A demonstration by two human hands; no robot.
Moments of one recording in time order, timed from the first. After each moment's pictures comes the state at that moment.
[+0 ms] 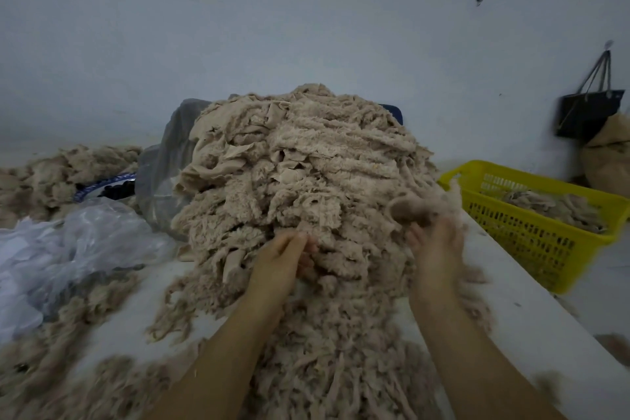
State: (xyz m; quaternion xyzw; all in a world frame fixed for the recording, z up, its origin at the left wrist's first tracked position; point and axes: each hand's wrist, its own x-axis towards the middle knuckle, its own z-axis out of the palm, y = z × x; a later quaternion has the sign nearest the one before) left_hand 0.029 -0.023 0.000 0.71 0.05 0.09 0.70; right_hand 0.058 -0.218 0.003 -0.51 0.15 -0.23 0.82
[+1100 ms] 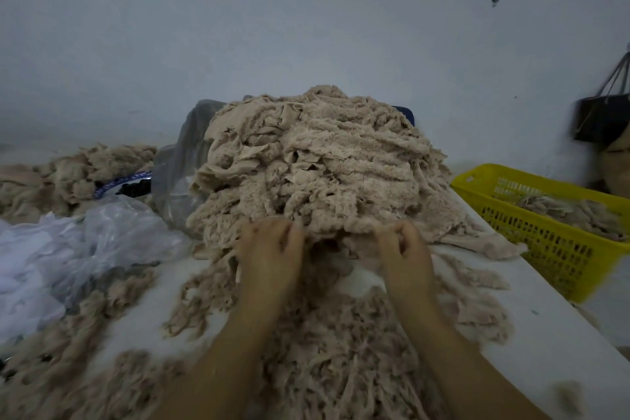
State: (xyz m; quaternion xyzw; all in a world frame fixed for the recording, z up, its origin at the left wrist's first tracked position) left_hand 0.024 -0.005 0.014 0.88 0.03 0.29 0.37; right_hand 0.032 -0.182 0.002 -0.71 -0.08 -0.21 0.66
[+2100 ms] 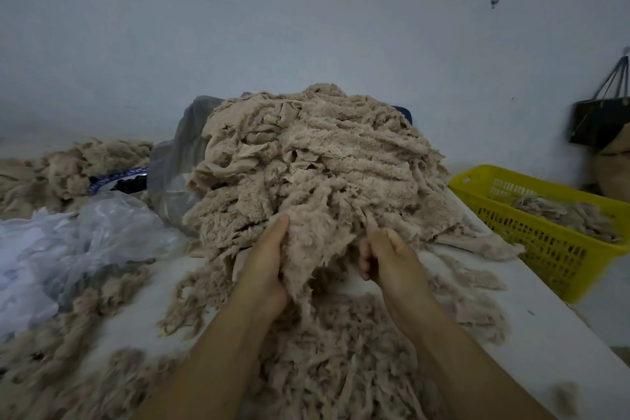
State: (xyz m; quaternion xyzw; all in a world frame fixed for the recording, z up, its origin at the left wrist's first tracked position) left_hand 0.020 -0.015 0.027 0.42 0.09 -0.02 0.90; right_hand 0.034 -0.177 0.005 -0.64 -0.07 -0.02 0.76
